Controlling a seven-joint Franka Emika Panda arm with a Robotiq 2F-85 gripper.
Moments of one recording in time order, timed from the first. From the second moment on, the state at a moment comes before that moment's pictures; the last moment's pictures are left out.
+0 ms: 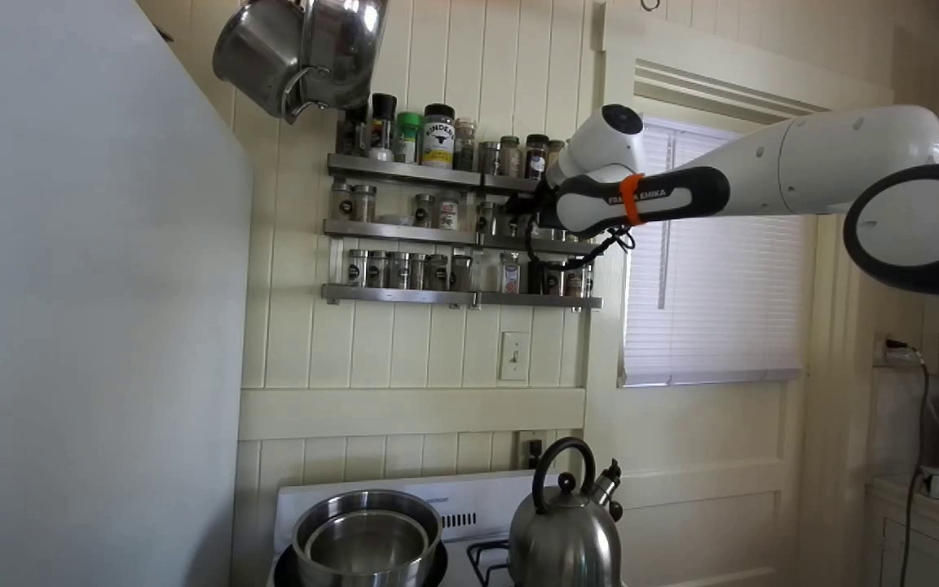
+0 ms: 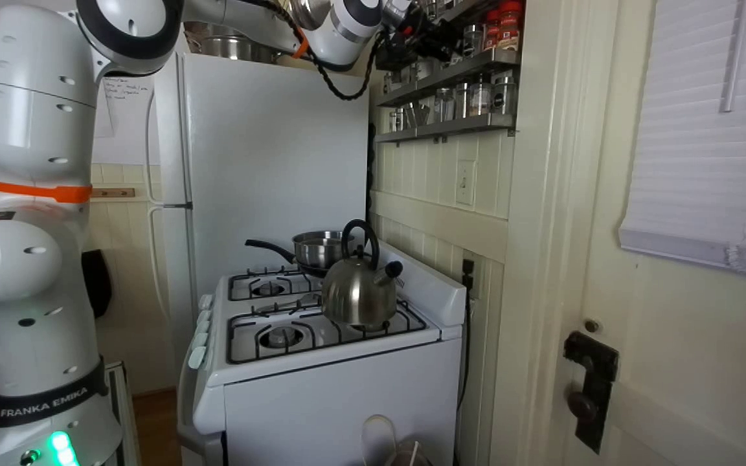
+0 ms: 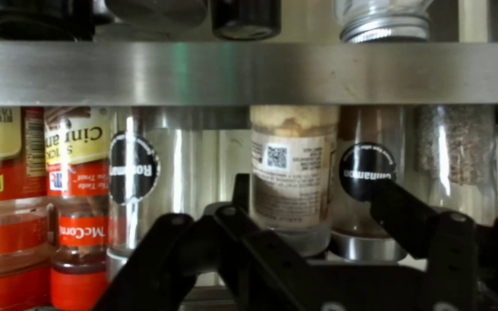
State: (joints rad) arm -0.07 0.16 0.03 -1.33 -0.47 2.68 0.48
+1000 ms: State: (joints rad) arm -0.07 0.16 0.02 -1.33 -0.47 2.68 0.49
